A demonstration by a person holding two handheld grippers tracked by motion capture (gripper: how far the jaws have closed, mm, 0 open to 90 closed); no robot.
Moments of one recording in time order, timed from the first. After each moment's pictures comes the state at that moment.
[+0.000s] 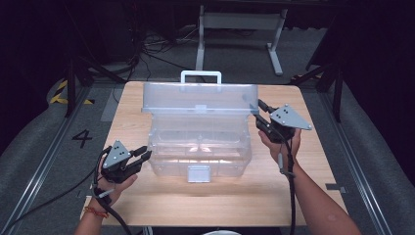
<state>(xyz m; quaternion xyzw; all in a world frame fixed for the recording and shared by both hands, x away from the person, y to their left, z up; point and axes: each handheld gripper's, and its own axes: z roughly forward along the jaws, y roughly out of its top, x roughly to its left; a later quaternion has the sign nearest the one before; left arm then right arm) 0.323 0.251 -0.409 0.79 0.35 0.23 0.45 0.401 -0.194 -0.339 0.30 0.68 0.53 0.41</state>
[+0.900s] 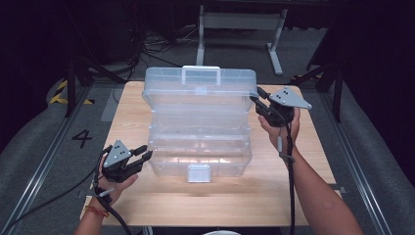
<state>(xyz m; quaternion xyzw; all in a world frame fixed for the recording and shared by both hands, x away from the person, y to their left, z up) 0.326 0.251 -0.410 0.79 0.35 0.23 0.46 0.435 -0.193 -0.318 0.33 0.69 0.53 0.38</state>
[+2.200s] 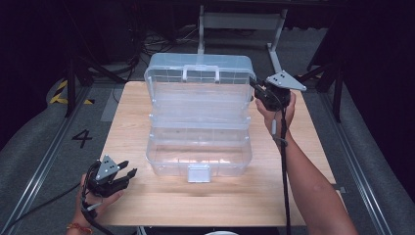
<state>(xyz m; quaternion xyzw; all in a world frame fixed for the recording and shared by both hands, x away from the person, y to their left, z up) 0.301 0.292 -0.447 0.81 0.40 0.23 0.36 0.478 -0.189 -0.306 0.36 0.67 0.52 0.38</state>
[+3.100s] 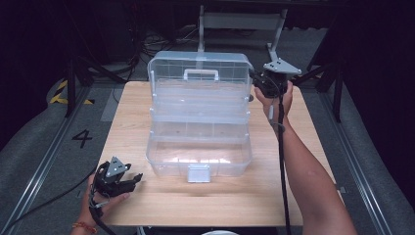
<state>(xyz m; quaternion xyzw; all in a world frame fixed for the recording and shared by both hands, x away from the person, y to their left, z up) 0.310 0.280 -0.467 0.83 0.42 0.19 0.32 0.517 -0.189 -0.300 0.38 0.69 0.50 0.36</state>
